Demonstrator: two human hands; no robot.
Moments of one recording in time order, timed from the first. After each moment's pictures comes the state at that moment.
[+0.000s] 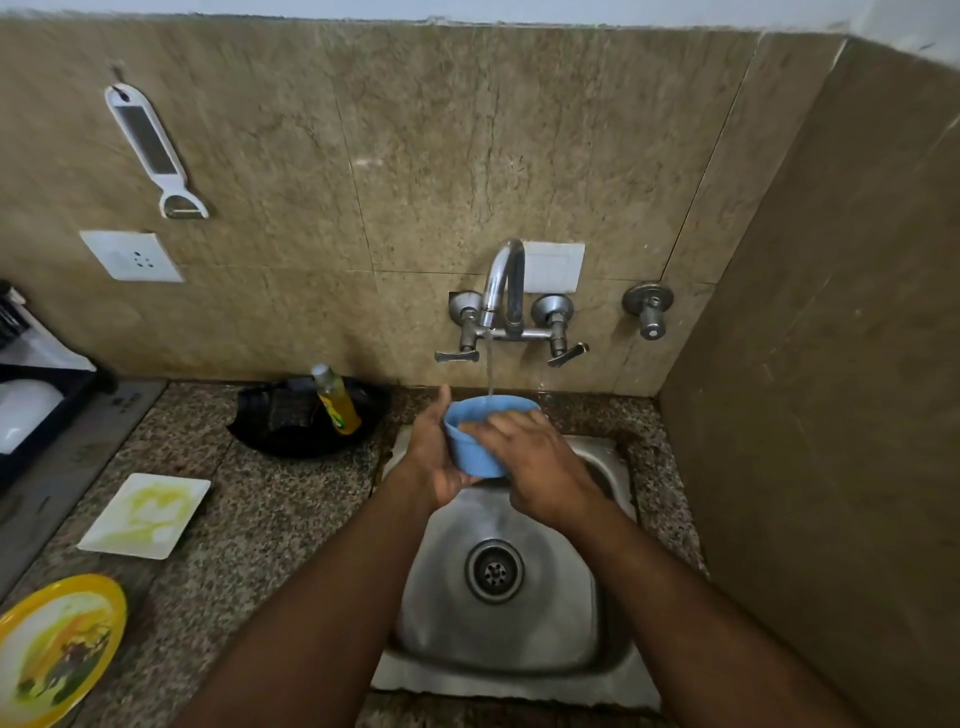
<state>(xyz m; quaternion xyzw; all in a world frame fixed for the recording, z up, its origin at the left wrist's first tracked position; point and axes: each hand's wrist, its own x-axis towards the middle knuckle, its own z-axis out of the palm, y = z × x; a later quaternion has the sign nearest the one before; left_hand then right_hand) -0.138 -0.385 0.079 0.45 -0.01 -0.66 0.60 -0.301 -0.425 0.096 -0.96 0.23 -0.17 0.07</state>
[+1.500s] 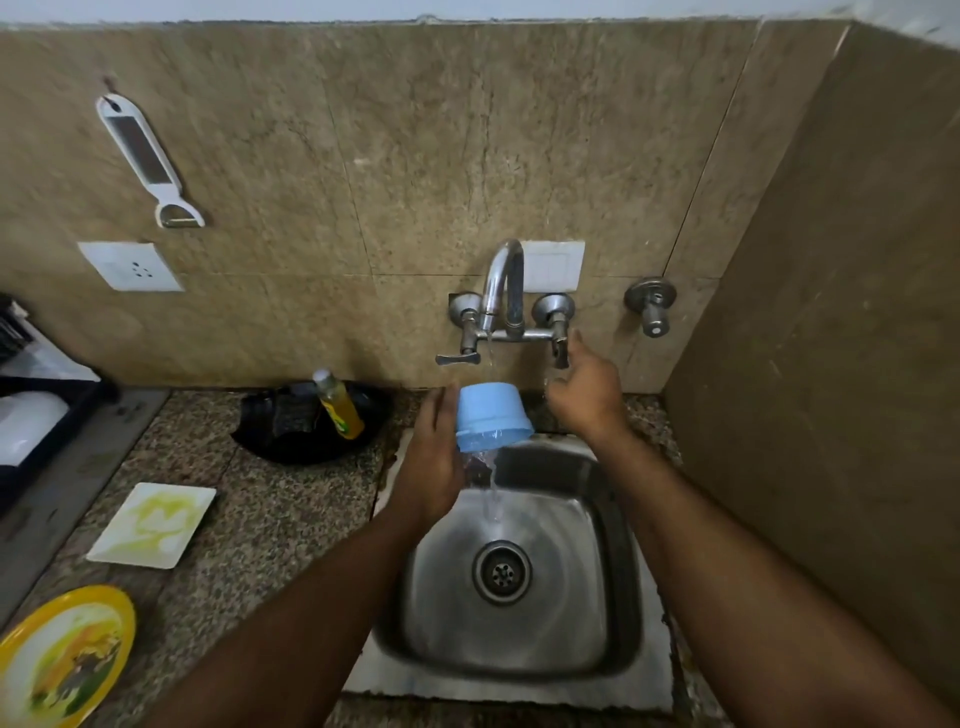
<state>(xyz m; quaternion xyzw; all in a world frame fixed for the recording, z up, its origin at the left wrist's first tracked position) -0.129 -0.354 0.063 0.71 -0.59 -0.13 0.35 -0.295 -0.505 0.122 -0.72 0.57 -0.27 0.30</state>
